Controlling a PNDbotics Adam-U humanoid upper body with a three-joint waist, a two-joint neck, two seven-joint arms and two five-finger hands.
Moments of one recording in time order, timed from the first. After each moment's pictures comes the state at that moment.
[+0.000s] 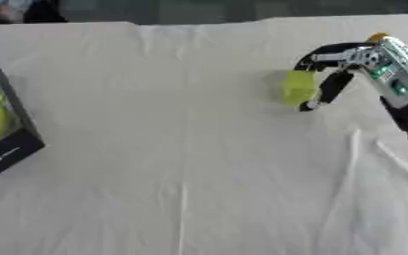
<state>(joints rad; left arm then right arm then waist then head) -0.44 0.64 0.02 -1.51 -0.04 0.33 0.25 -0.82 -0.60 0.28 -1.12 0.69 -0.02 0.73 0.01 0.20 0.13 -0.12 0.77</state>
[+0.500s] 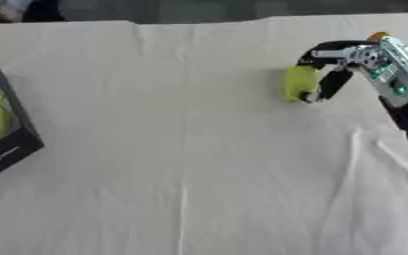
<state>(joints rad) -0.44 0.64 0.02 -1.51 -0.04 0.33 0.25 -0.82 -0.60 0.27 -1.12 0.66 0.00 0.66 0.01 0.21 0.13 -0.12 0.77</state>
